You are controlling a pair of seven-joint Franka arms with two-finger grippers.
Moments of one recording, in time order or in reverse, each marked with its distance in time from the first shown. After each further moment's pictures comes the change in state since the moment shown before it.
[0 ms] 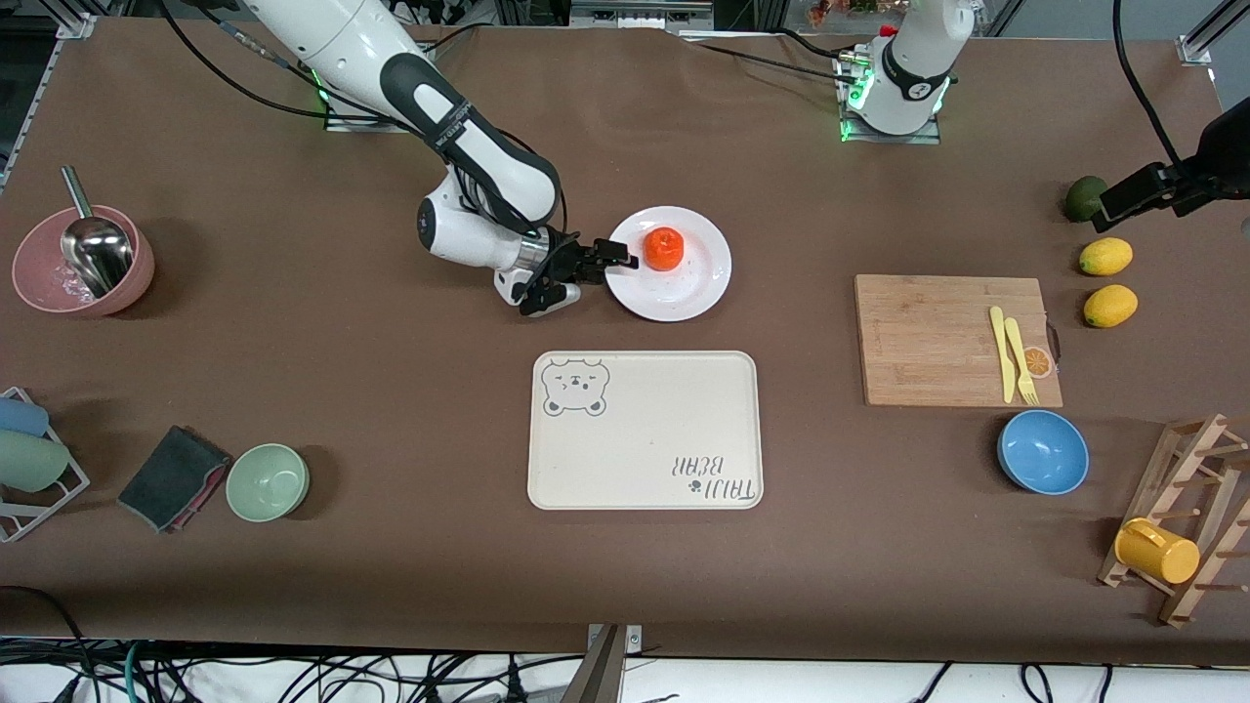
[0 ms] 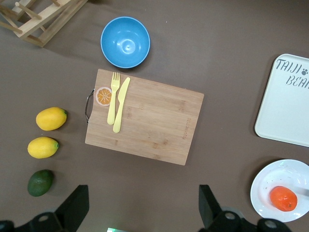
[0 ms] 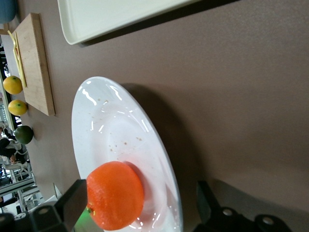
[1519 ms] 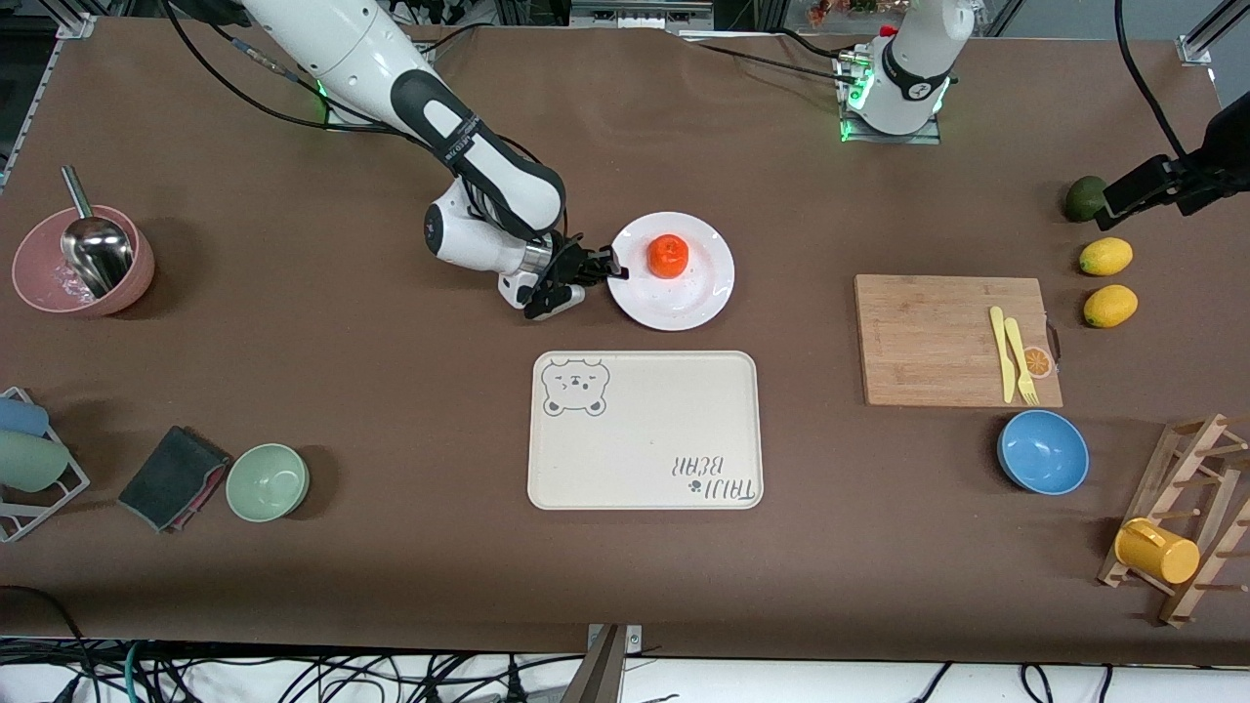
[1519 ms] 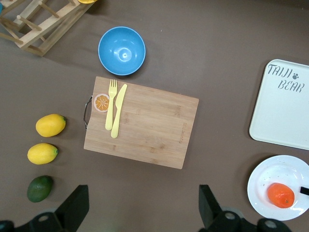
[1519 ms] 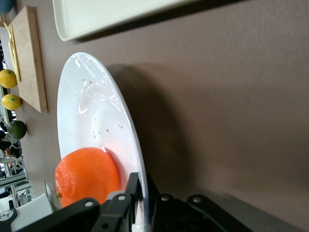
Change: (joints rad) left arm -0.006 0.002 -0.009 0.032 0.000 0.000 0.000; right arm 0.005 0.041 -0.008 0.034 0.006 0.008 -0.067
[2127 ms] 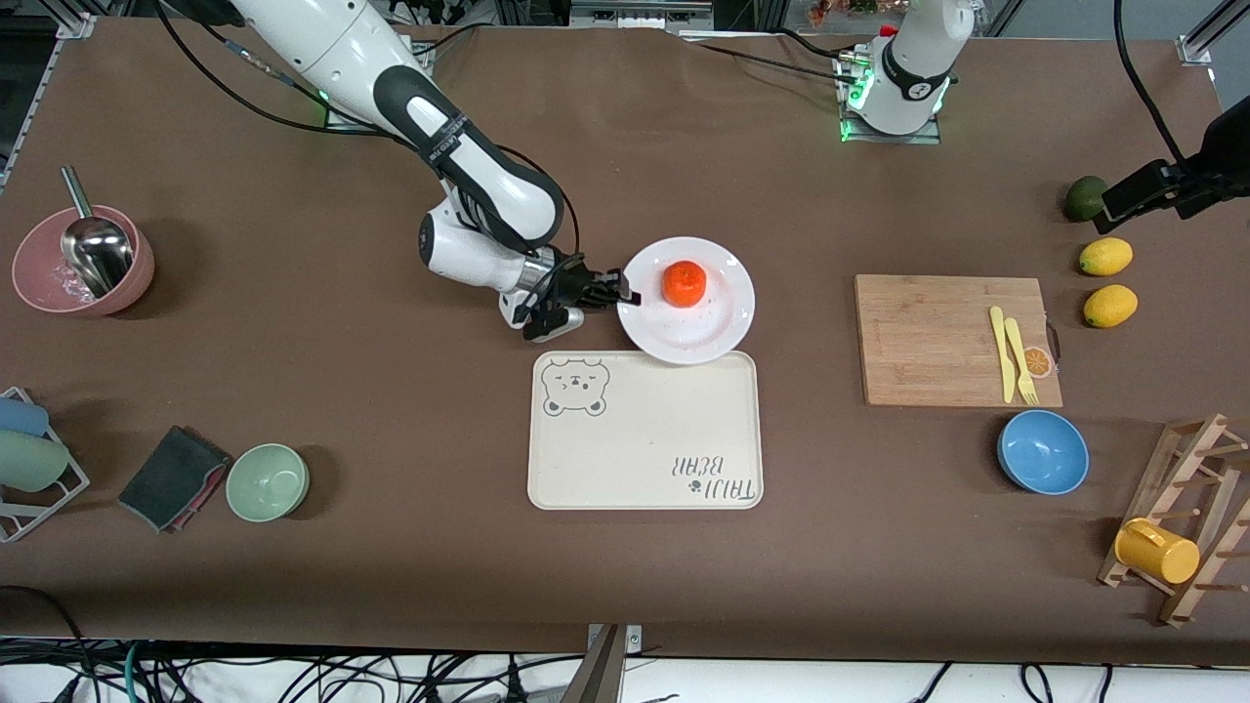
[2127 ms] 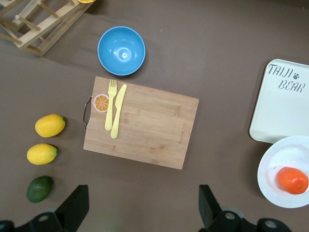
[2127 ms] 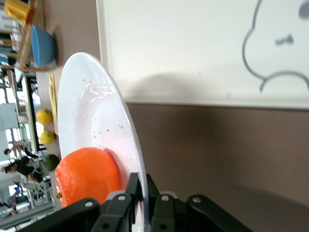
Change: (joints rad) left arm 0.000 0.009 0.000 0.006 0.000 0.000 0.000; right arm -0.015 0.001 -0.003 0.135 0.004 0.003 0.107
